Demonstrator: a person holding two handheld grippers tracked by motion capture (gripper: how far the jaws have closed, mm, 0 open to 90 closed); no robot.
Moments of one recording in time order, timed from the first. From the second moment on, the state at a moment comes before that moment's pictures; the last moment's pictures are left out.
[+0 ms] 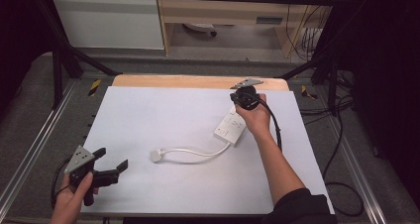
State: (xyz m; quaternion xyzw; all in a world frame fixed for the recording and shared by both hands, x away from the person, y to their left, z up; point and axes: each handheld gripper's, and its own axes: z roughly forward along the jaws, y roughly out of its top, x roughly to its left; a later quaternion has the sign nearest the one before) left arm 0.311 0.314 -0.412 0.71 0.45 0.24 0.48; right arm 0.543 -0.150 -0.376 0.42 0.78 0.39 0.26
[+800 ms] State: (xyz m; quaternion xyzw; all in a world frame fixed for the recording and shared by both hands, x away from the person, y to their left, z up) left arm 0.312 0.313 -0.413 0.72 0.45 0.24 0.48; right arm 0.537 -0.157 -0.404 0.43 0.78 0.39 0.24
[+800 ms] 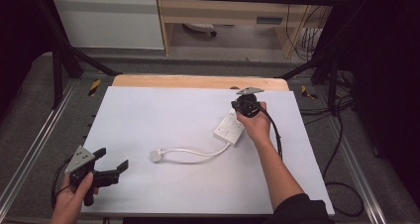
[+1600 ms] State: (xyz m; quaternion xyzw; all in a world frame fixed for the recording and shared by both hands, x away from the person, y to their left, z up) left arm 0.311 0.314 -0.413 0.72 0.45 0.24 0.48; right arm 0.532 -0.155 -0.422 0.43 0.79 0.38 0.23
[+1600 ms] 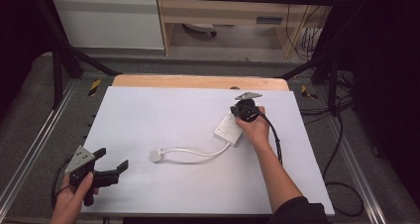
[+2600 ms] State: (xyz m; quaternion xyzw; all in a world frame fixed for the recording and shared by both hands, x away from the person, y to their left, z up) left arm 0.311 0.313 -0.413 0.72 0.45 0.24 0.48; right arm 0.524 -0.149 -0.432 0.42 0.79 0.38 0.22
